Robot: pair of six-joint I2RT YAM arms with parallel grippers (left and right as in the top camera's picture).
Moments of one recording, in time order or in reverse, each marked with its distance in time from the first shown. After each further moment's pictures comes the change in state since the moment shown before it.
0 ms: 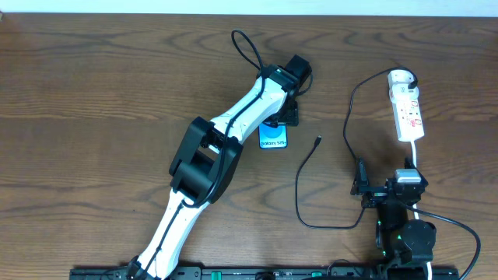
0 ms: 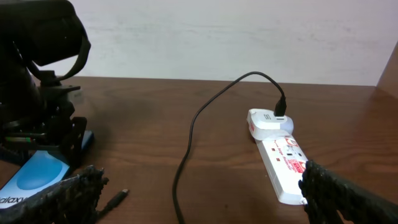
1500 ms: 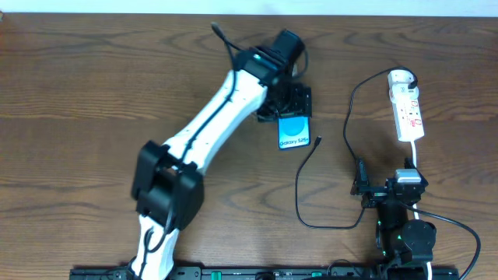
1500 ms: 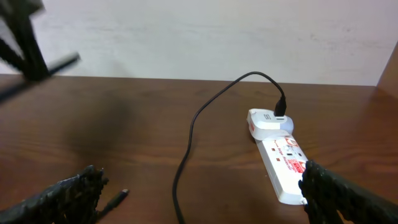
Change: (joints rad) left arm 0.038 -0.334 -0.051 -0.069 0.458 0.000; right arm 0.000 0.000 0.000 0.000 0.000 0.000
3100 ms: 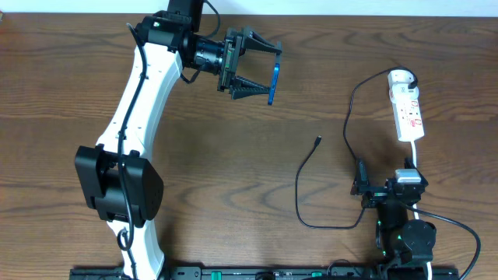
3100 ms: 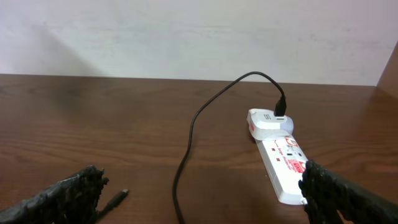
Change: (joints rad) left arm 0.375 -0.079 0.000 -0.004 1.043 -0.425; right arm 0.000 0.000 0.000 0.000 0.000 0.000
